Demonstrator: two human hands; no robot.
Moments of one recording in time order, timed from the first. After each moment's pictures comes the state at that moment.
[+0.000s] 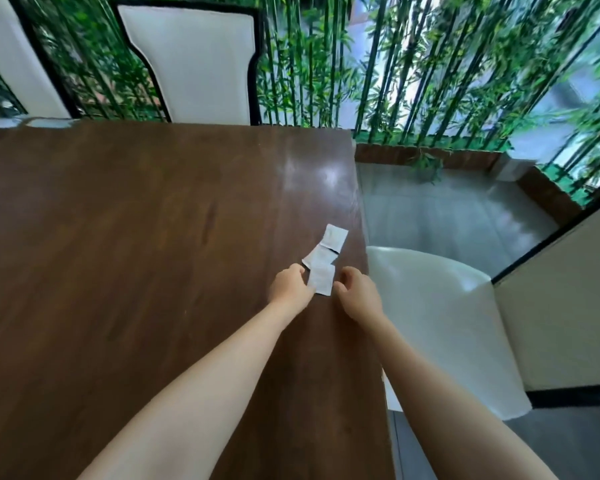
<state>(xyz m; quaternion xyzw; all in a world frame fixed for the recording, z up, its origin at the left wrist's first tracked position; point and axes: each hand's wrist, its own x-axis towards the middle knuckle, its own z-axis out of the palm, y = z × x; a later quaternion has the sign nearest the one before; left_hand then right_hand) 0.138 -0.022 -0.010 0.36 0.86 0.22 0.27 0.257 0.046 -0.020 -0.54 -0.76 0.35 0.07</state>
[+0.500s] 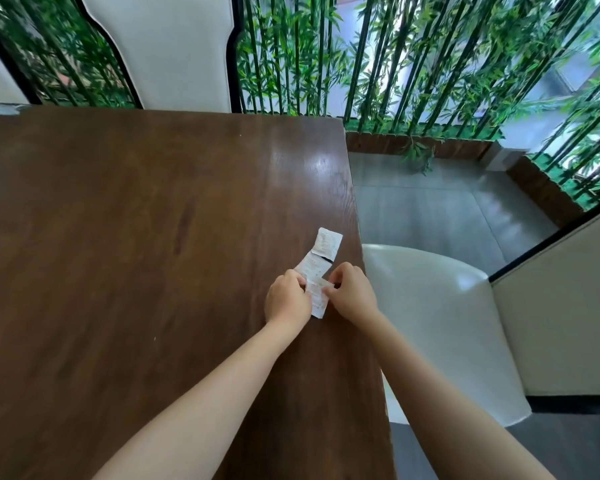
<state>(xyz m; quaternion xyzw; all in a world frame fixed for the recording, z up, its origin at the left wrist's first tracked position) 0.140 0.007 -0.036 0.35 0.86 0.27 0.23 0.234 0.083 -0.037 -0.53 -0.77 0.35 0.07</state>
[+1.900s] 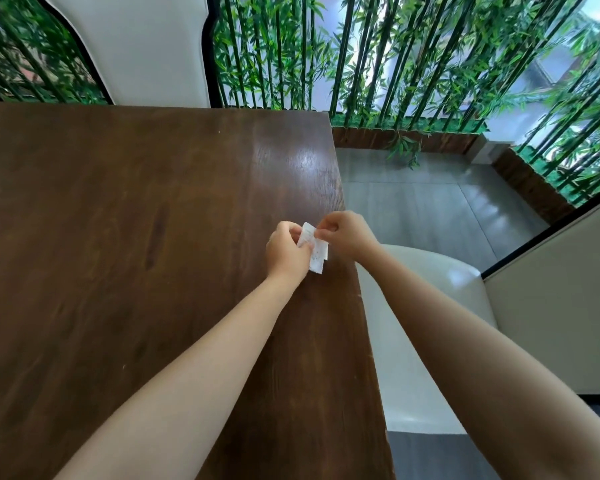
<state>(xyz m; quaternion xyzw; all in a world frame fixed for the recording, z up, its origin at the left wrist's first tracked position) 0.115 0.081 -0.014 0.30 0.79 0.47 0.27 0.197 0.178 -0.003 -0.44 -0.83 0.33 0.09</state>
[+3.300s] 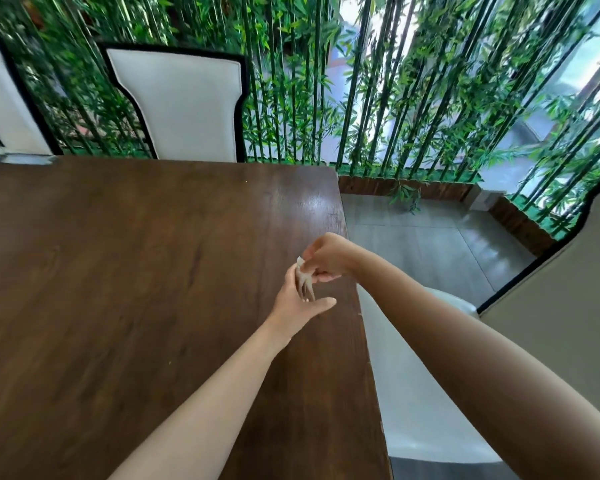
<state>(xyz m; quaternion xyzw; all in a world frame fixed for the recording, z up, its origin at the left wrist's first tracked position) 0.130 -0.005 0.025 0.33 0.65 0.52 0.44 0.186 0.092 0.122 -0.43 -0.78 0.44 -0.06</state>
